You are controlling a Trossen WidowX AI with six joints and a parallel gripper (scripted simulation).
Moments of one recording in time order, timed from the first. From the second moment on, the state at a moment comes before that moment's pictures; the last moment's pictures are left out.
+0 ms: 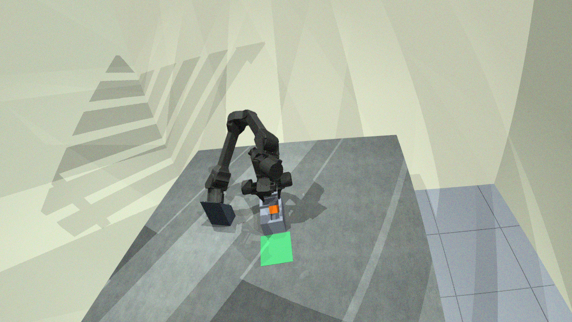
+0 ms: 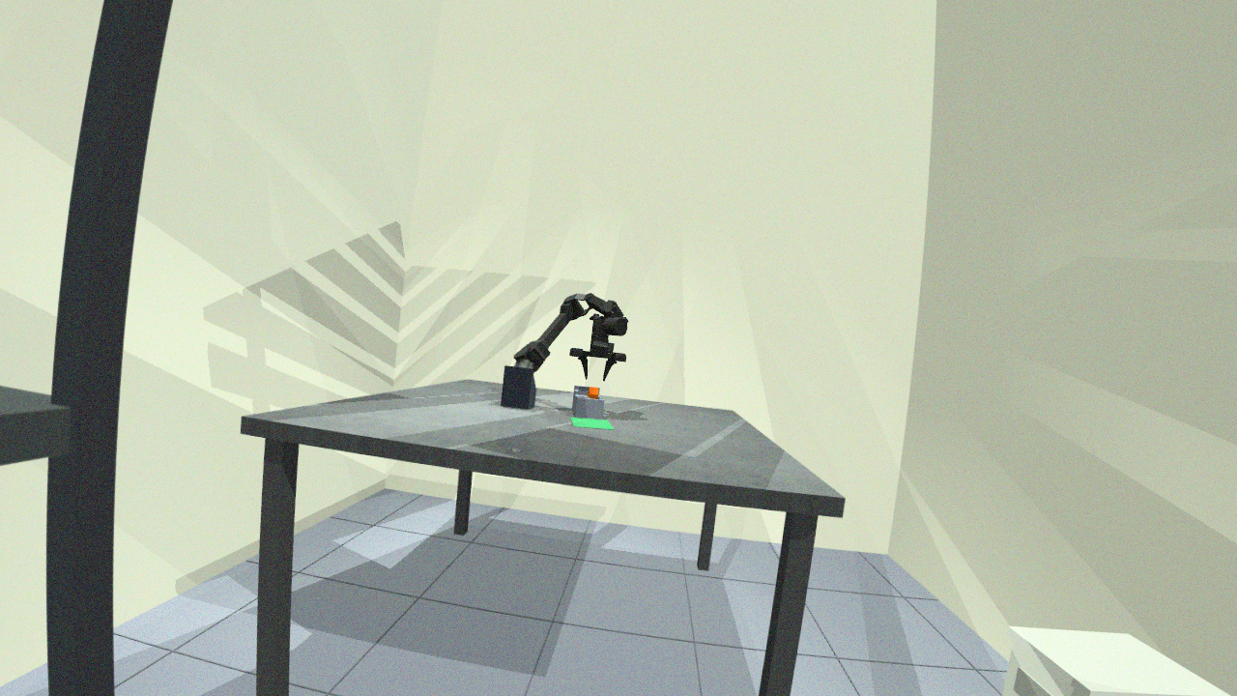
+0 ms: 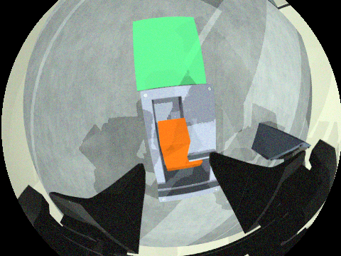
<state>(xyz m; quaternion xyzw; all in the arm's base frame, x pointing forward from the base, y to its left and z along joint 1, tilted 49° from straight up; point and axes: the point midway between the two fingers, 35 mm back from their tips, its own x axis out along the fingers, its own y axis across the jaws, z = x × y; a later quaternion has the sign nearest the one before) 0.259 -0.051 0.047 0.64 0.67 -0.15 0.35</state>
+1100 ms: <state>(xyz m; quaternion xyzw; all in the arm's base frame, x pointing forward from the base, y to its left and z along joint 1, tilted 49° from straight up) 0.263 -0.012 0.014 0.64 0.67 -0.15 0.35</state>
